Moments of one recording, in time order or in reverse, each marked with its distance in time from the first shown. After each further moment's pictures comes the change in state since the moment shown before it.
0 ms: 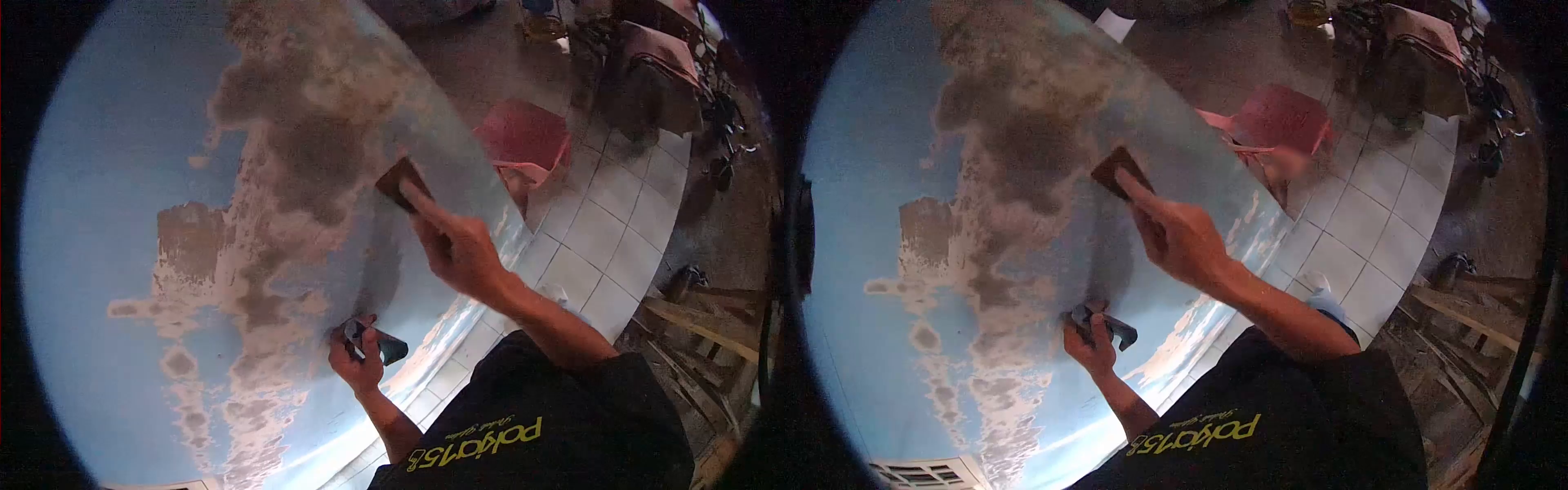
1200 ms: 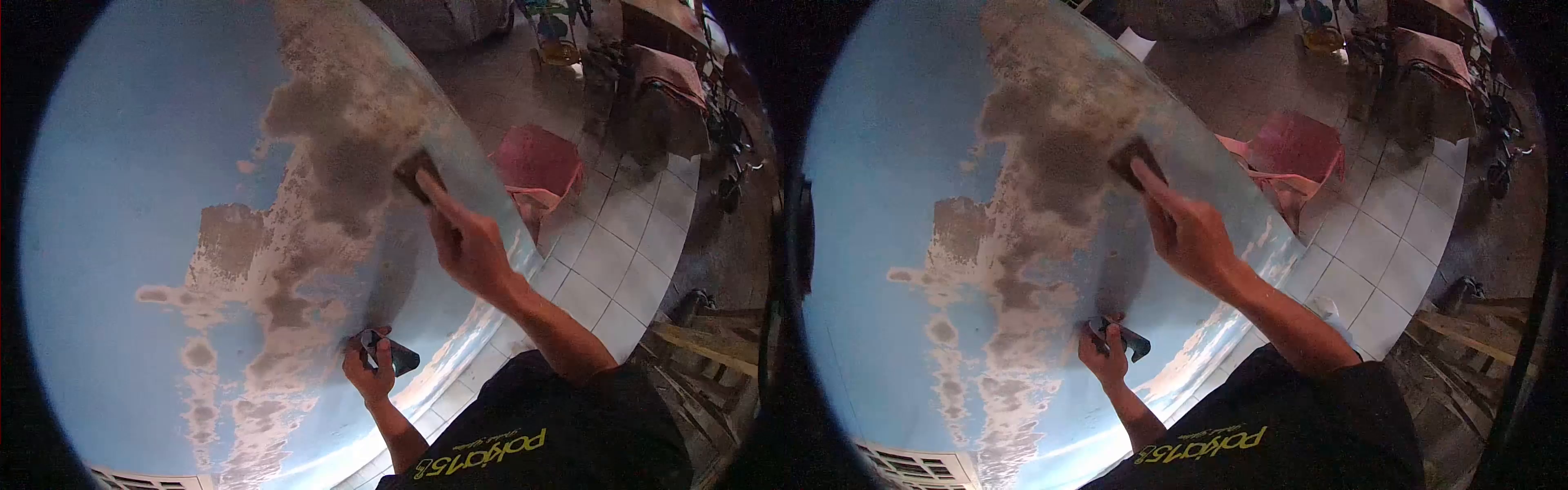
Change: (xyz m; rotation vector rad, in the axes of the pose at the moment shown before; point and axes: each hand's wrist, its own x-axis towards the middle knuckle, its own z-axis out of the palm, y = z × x) left_hand 0.000 0.003 0.001 -0.032 0.008 0.035; right_hand 0.029 -0.016 -0.009 -0.019 -0.011 0.063
